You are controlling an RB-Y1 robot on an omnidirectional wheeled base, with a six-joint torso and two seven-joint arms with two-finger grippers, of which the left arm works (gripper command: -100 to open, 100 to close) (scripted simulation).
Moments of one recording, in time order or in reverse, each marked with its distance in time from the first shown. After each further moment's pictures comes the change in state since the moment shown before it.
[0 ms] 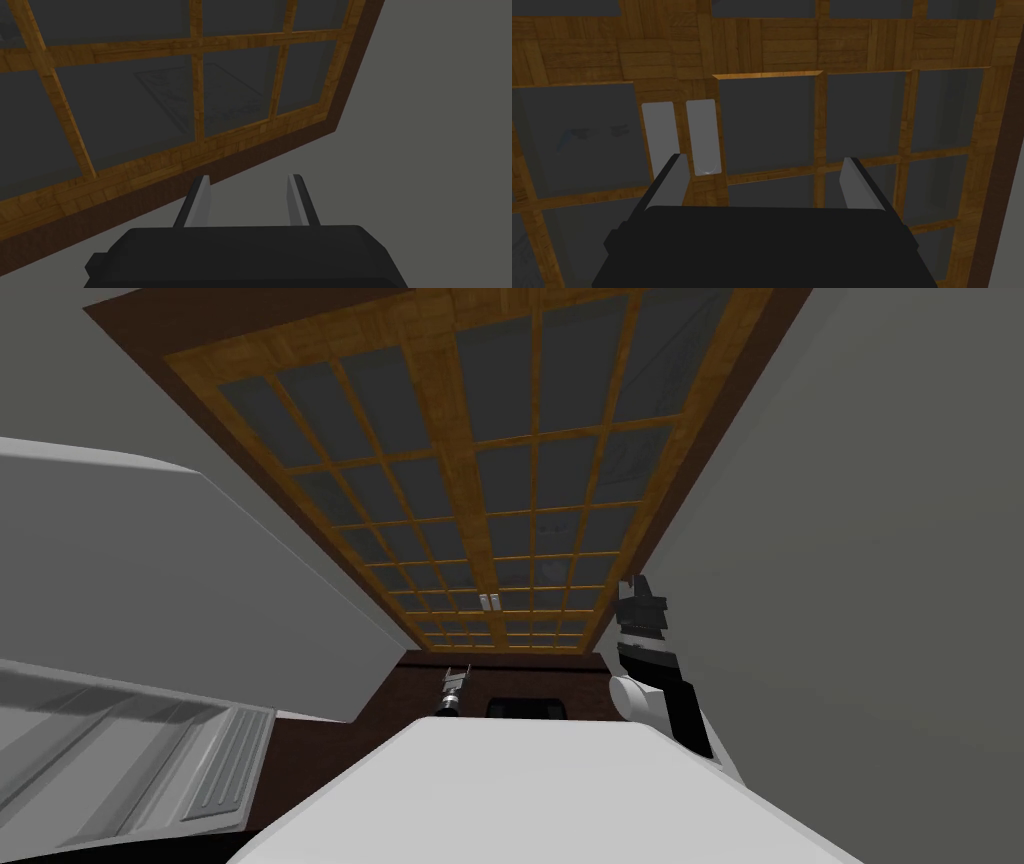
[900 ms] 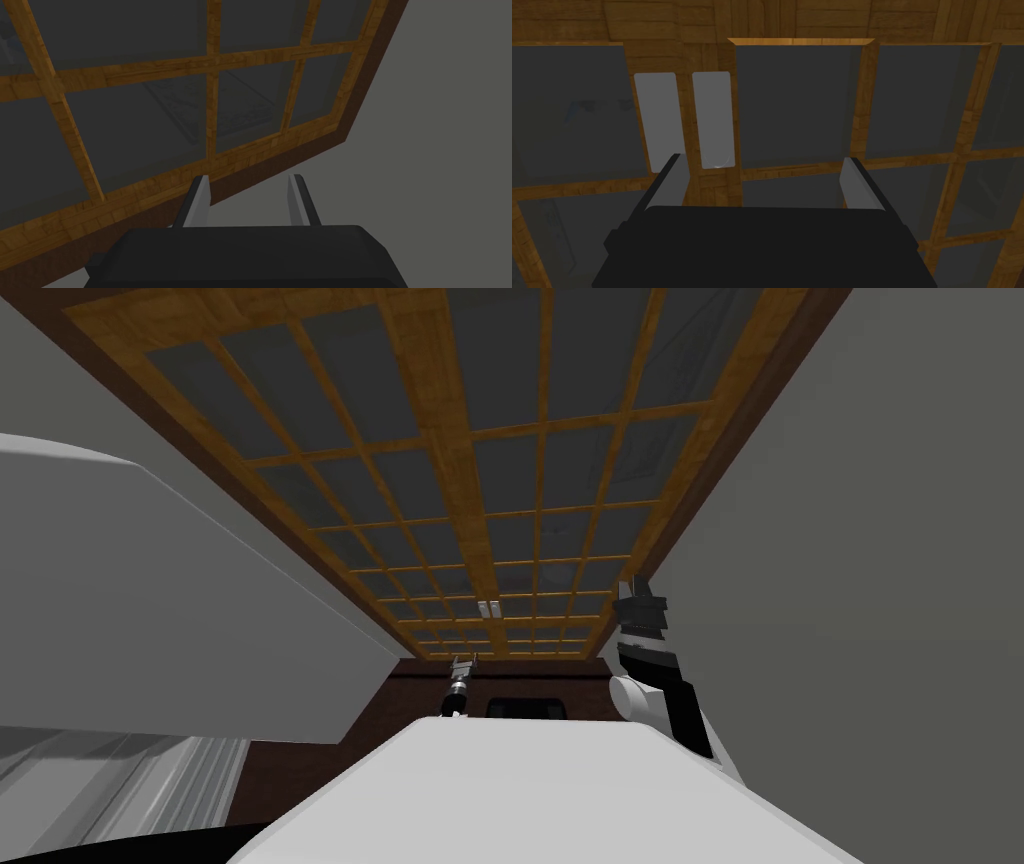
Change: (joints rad) arm -0.049 -0.044 -0.008 -0.054 -0.009 0.003 -0.005
